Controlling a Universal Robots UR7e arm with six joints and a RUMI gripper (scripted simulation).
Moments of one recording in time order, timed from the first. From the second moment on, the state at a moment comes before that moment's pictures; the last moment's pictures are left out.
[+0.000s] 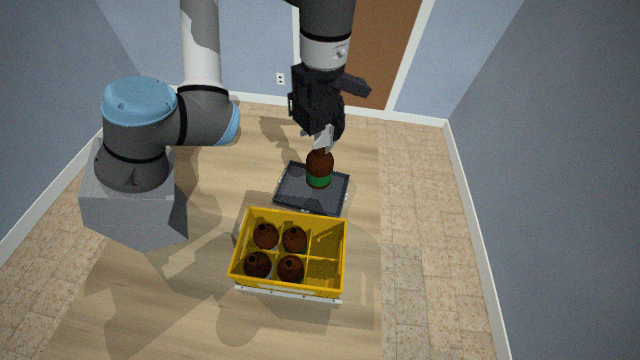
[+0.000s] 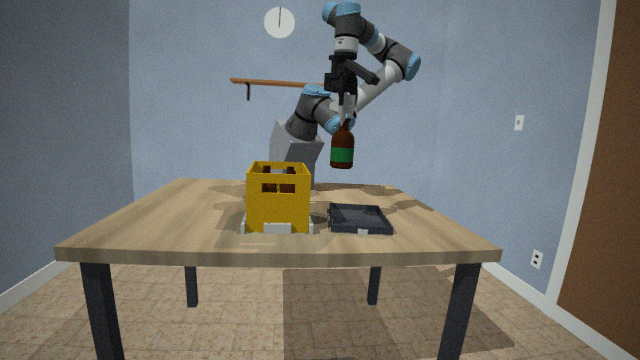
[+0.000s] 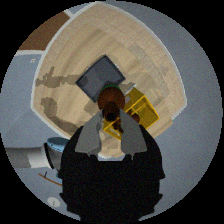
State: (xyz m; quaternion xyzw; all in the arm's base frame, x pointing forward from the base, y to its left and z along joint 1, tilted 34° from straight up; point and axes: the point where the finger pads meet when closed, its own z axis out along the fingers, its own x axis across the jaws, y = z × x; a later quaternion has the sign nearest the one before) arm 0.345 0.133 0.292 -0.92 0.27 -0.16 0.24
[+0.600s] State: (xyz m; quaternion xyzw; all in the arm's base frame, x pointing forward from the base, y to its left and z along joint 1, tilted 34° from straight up) arm 0.328 0.163 0.296 -0.92 0.27 -0.16 0.24
